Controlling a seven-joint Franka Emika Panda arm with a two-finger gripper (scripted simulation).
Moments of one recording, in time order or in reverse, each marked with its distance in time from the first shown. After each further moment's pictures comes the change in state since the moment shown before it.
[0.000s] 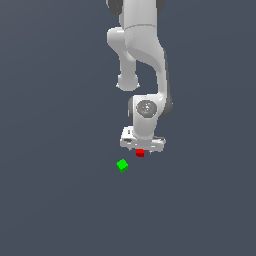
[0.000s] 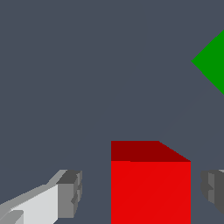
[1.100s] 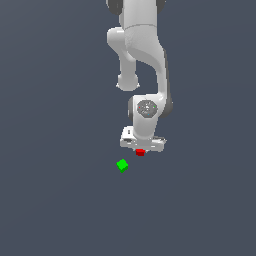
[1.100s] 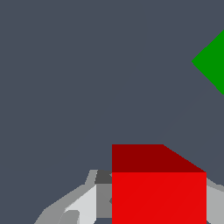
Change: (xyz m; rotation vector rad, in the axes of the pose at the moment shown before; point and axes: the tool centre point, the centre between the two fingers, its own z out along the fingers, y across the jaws) arm 0.000 0.000 -0.001 0.000 0.000 0.000
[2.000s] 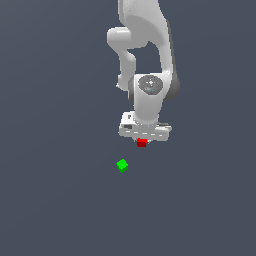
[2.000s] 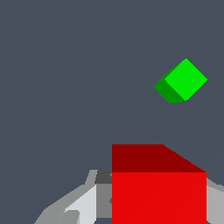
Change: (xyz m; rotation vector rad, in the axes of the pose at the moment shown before) arm 0.001 0.000 -0.089 0.001 0.003 0.001
